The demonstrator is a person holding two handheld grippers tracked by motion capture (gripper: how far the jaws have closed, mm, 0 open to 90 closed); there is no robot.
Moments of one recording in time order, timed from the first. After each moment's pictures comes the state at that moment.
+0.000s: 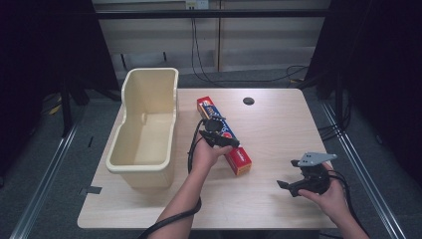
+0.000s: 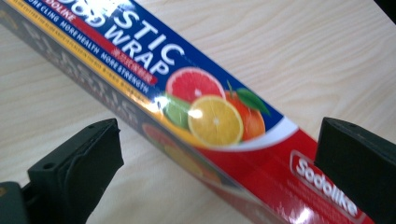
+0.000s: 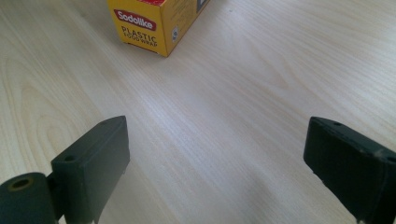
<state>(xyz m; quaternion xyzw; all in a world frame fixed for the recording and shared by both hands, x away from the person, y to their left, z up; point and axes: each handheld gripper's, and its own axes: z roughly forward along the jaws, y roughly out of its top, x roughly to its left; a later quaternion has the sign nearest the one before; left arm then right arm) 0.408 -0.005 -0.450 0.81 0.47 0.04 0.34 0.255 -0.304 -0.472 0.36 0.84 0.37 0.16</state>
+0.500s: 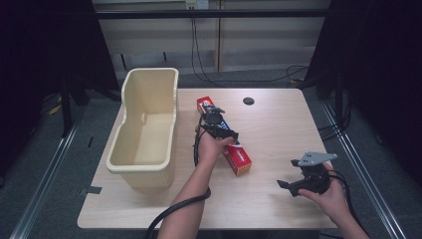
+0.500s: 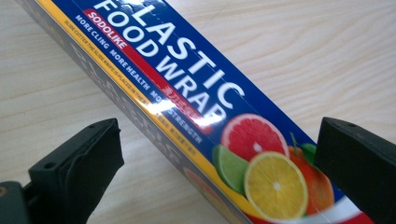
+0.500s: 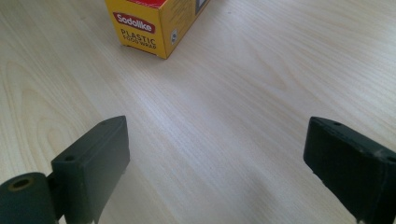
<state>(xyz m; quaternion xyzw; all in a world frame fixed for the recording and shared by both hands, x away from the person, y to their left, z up) 0.436 -0.014 -0.460 0.79 0.52 0.07 0.31 0.255 -0.304 -0.472 0.37 0.84 0.37 0.16</state>
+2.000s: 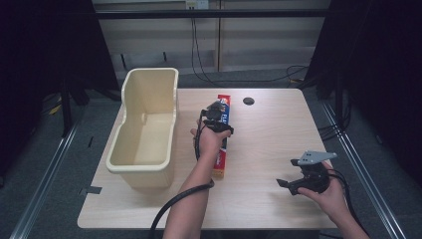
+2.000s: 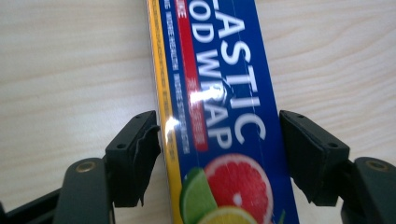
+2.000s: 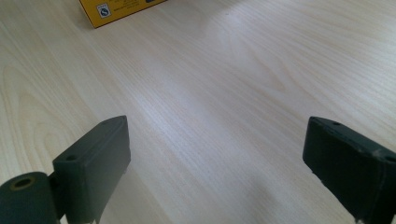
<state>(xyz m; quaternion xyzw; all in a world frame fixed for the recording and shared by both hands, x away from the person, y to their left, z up) 0.459 -0.020 -0.458 0.78 0.57 0.05 0.25 0.258 -0.304 -0.473 0.37 0.83 0.38 0.16</state>
